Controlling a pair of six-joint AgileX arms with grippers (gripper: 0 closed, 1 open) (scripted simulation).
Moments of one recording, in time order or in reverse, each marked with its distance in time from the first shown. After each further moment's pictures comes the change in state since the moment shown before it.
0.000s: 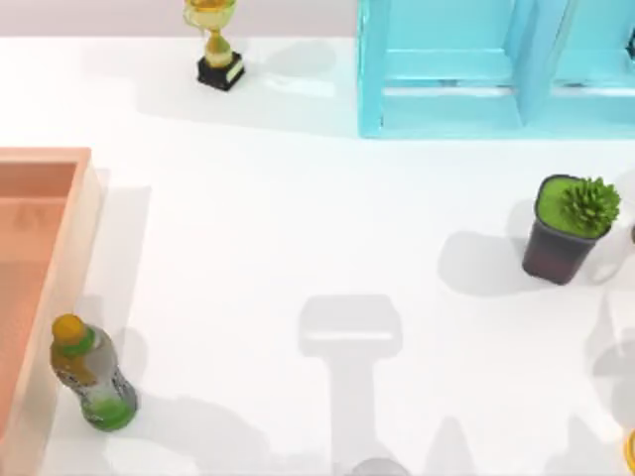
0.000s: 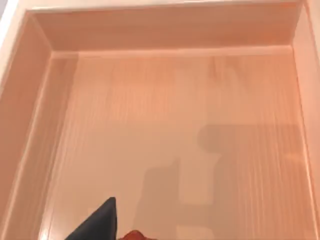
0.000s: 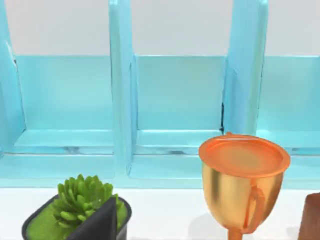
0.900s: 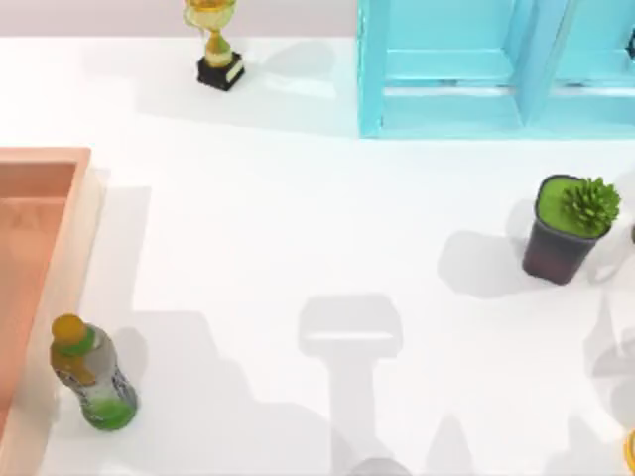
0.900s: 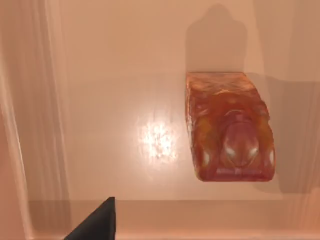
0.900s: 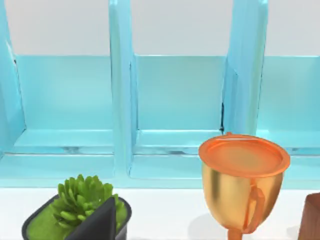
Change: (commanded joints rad) left arm 0.192 0.943 0.711 -0.687 -0.002 0.203; right arm 0.000 0.000 0.000 0.000 0.000 0.000
